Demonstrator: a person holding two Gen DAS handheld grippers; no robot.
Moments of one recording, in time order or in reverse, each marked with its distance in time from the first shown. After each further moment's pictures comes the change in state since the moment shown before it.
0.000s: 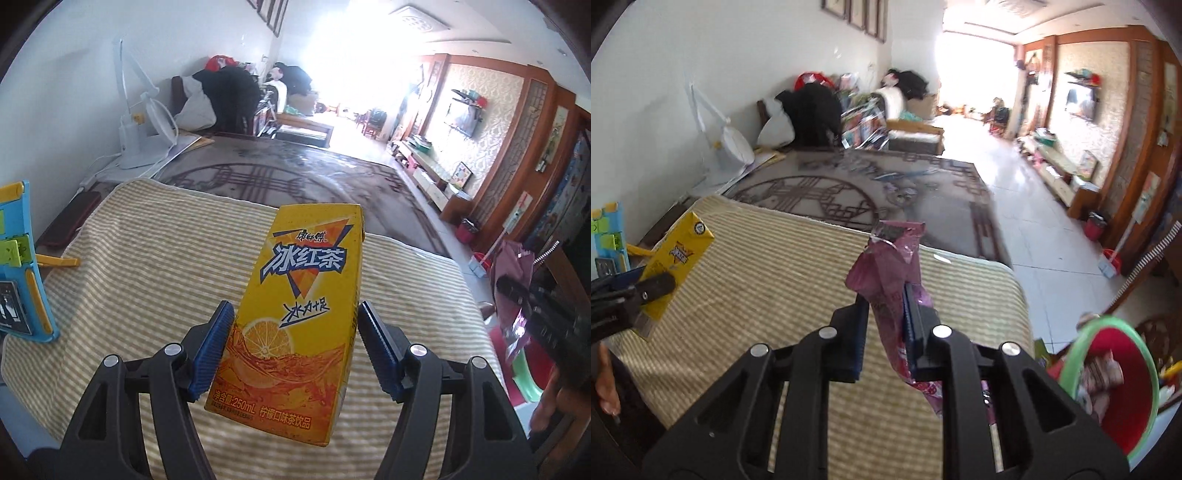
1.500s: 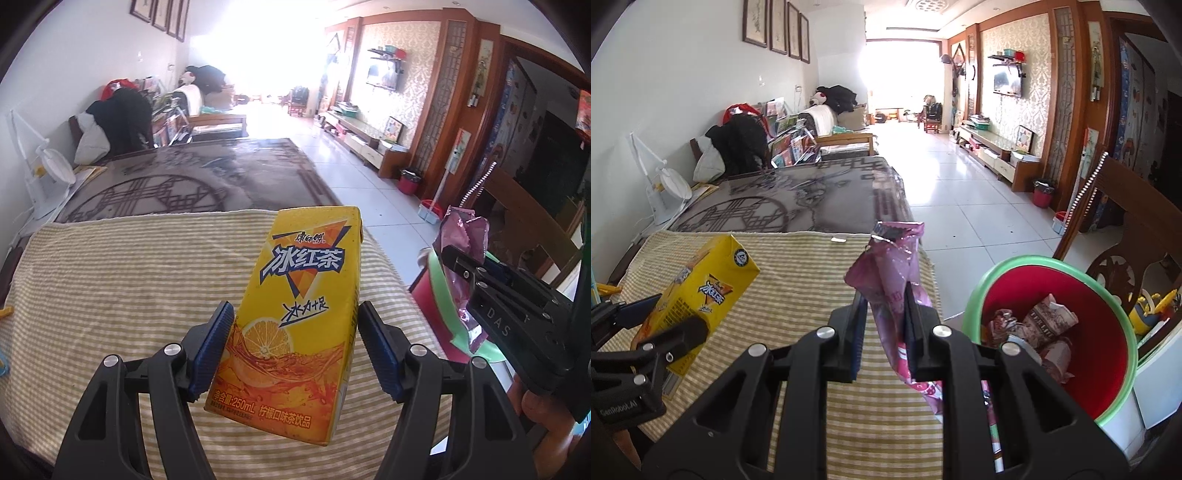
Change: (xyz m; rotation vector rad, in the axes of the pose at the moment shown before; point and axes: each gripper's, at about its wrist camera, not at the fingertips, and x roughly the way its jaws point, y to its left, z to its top) left arm 0.011 -0.169 -0.035 0.268 0.049 -0.170; right arm -0.031 -0.103 -0.045 0.195 -0.053 -0.175
